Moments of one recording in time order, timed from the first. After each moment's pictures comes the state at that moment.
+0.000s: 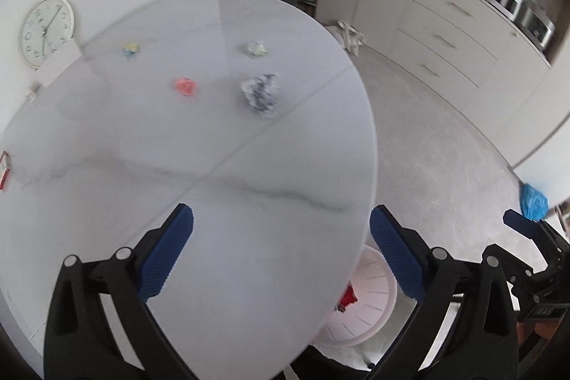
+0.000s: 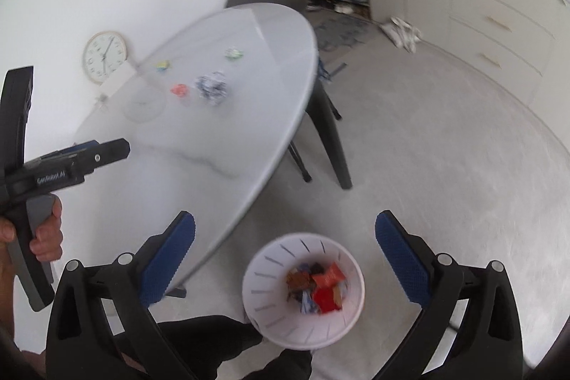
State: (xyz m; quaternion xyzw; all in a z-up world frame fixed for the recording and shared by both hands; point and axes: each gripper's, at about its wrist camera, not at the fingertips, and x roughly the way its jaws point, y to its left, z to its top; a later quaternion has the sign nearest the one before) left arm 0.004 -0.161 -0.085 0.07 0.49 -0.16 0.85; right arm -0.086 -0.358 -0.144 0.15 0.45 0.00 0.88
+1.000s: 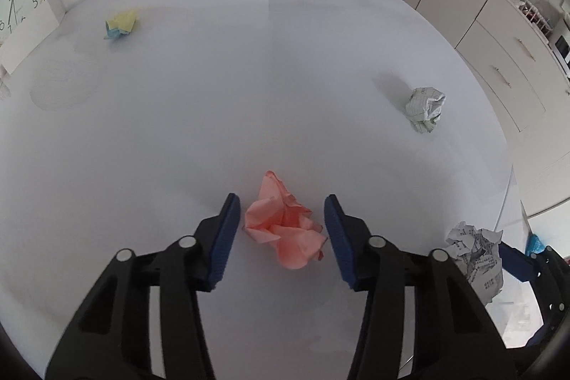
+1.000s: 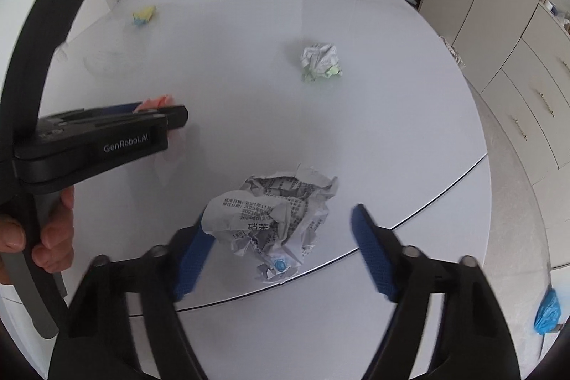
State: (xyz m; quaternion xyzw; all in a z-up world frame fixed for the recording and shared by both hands) left arm 0.284 -0.115 -0.222 0.02 0.54 -0.13 0.83; right arm 0.225 -0.233 -0.227 0.01 0.54 0.00 0.84
